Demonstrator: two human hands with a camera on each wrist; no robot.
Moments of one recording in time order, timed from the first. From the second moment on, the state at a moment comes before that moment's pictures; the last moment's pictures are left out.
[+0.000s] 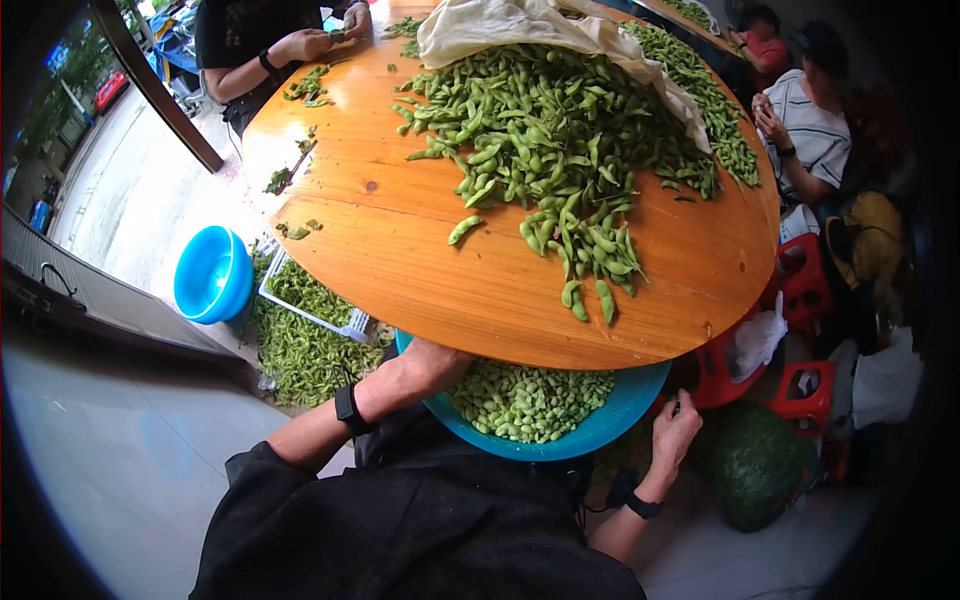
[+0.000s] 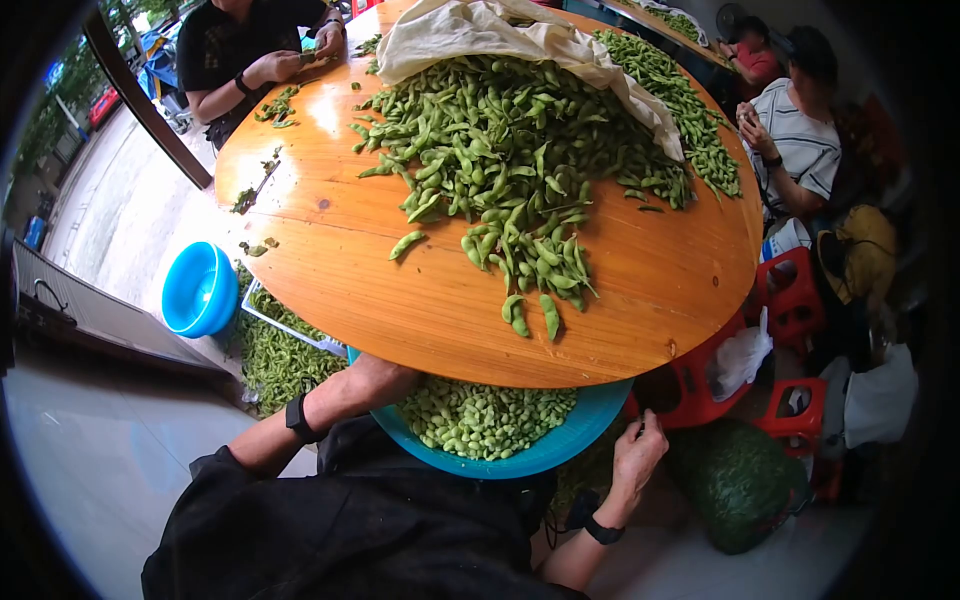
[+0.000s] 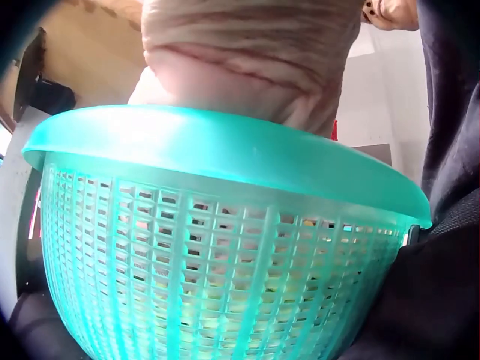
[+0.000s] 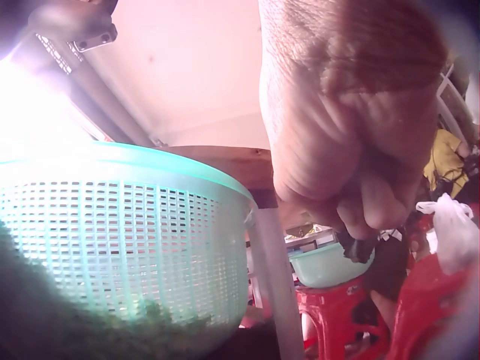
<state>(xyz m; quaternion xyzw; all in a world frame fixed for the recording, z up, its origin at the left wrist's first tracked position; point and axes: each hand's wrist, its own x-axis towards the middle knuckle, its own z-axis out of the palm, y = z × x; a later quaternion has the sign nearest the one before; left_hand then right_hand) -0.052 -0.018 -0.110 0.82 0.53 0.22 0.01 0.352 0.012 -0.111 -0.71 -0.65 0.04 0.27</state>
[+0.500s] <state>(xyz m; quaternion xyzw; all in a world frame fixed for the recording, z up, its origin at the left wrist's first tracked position) -0.038 -0.067 -0.039 0.37 0.39 0.43 0.72 0.344 0.013 -0.105 -0.71 -0.65 0.05 0.26</state>
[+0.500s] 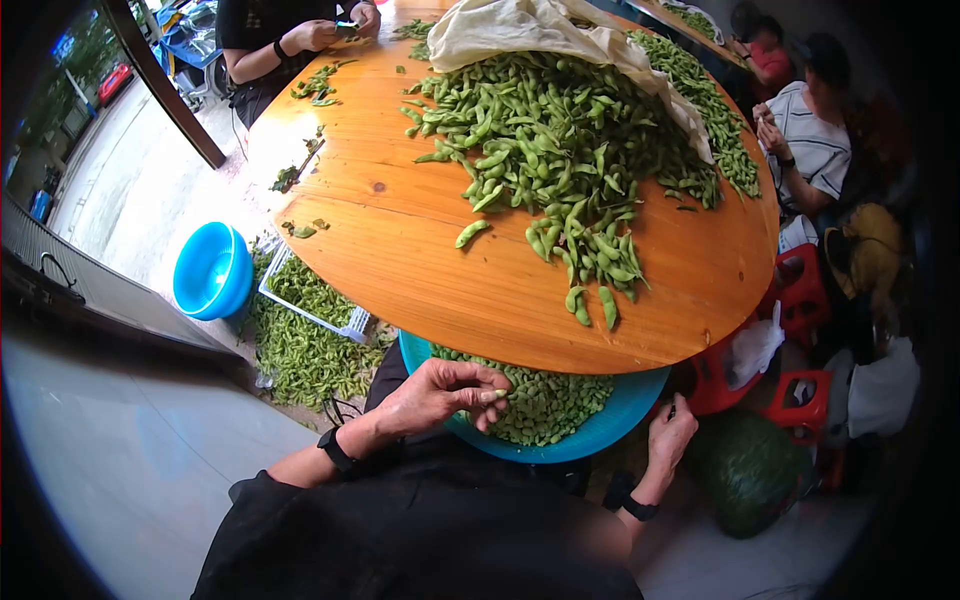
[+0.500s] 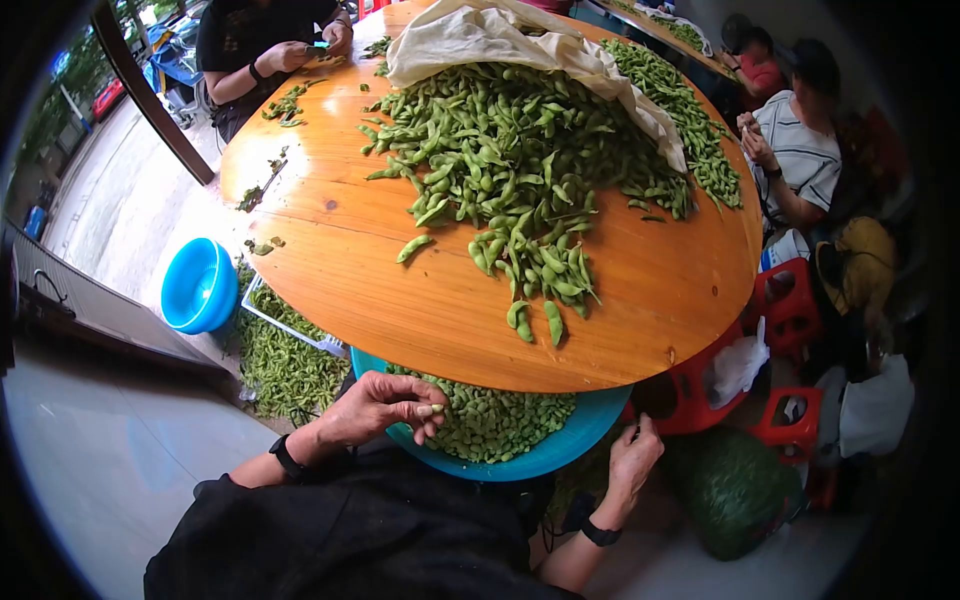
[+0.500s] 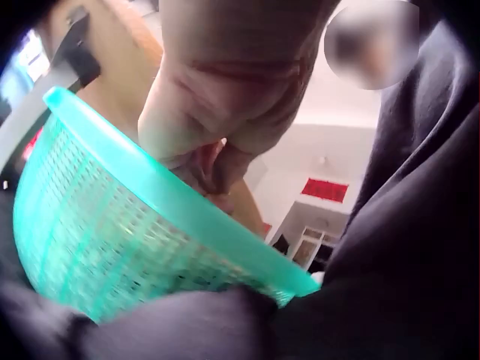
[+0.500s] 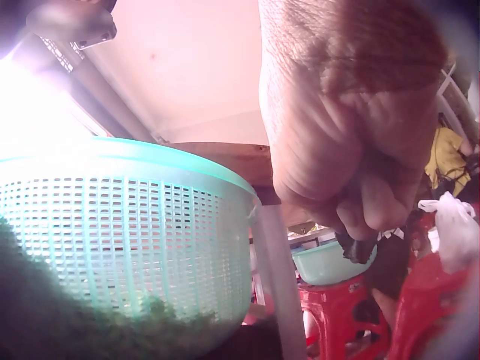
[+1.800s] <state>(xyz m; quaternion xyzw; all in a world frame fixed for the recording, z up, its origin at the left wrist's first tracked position) -0.015 -0.055 -0.032 0.41 0.29 0.45 0.74 0.191 -0.032 0.000 -0.38 -0.79 0.29 0.40</state>
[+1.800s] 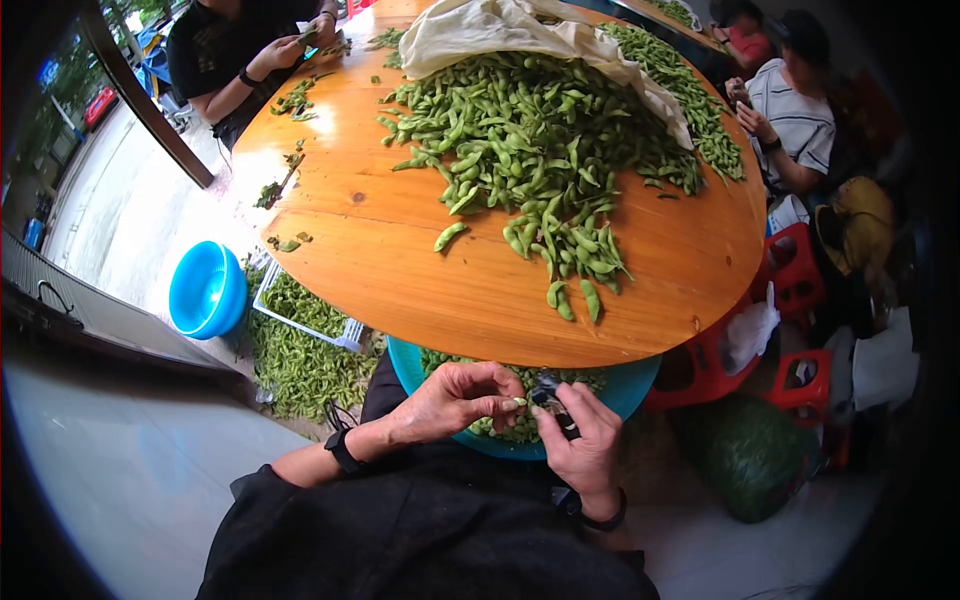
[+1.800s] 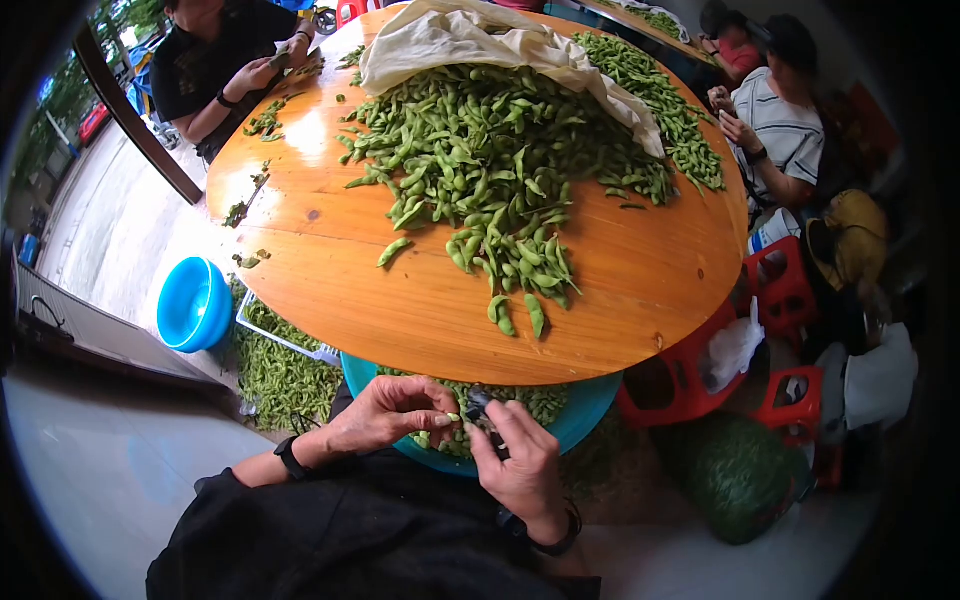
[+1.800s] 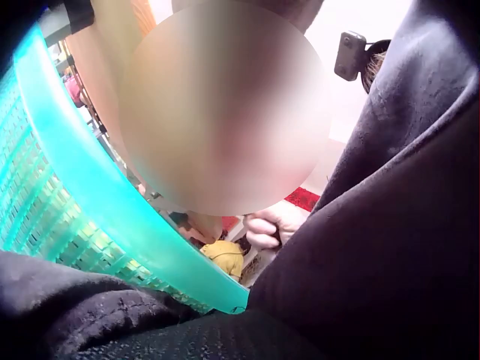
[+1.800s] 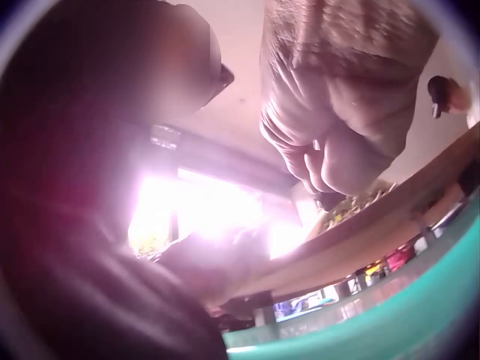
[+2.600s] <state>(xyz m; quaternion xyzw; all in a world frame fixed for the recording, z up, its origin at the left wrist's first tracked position) 0.005 -0.057 -0.022 0.59 0.45 0.45 0.49 0.182 -0.038 -0.008 -0.38 -0.81 0.22 0.39</state>
